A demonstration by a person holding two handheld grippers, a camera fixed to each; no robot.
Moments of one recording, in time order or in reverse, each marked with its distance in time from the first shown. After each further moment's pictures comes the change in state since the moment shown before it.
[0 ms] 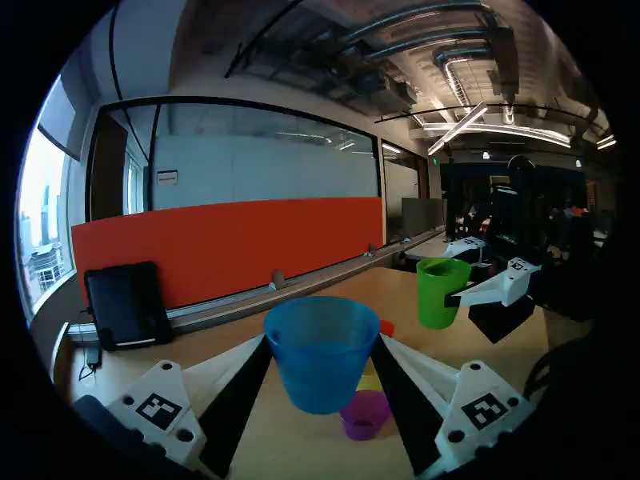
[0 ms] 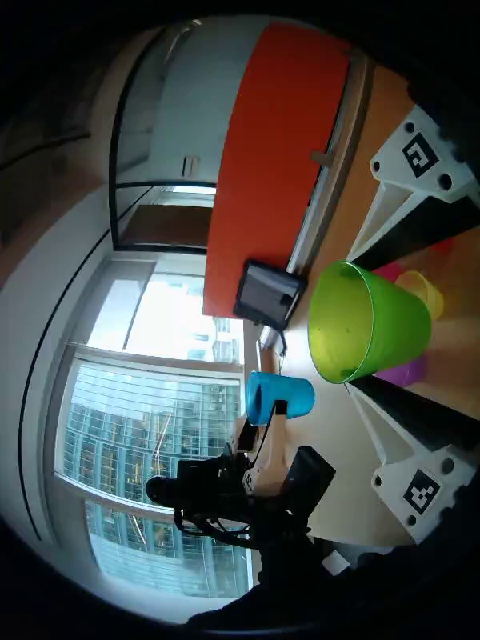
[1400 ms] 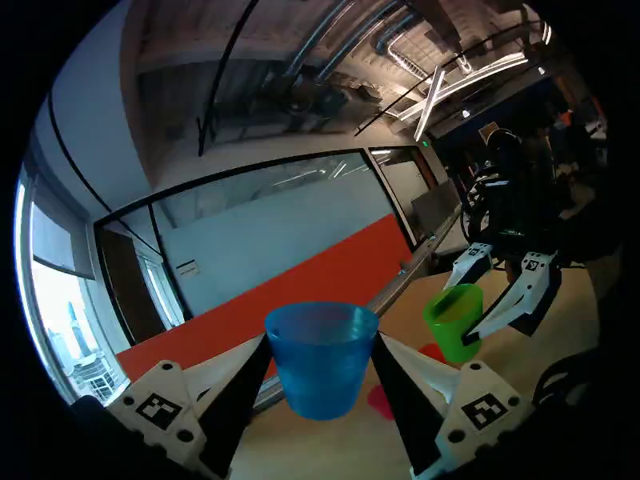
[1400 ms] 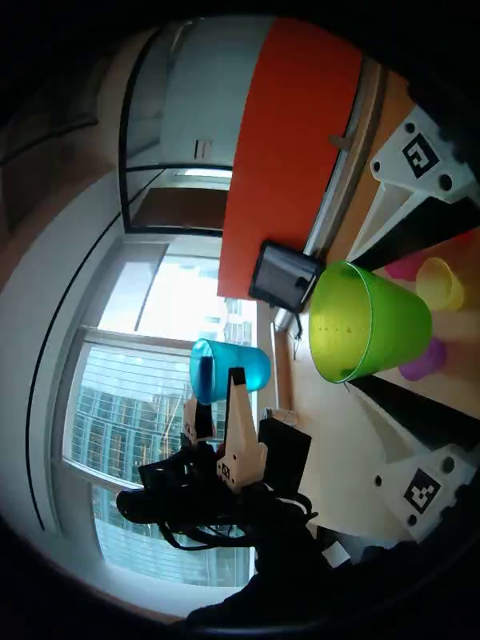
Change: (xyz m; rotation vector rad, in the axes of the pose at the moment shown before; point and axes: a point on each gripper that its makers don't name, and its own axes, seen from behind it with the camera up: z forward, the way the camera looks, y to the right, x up) left arm 0.104 0.004 -0.003 0.128 0.140 0.419; right arm 0.021 -0.017 0.022 0.081 0.050 -0.019
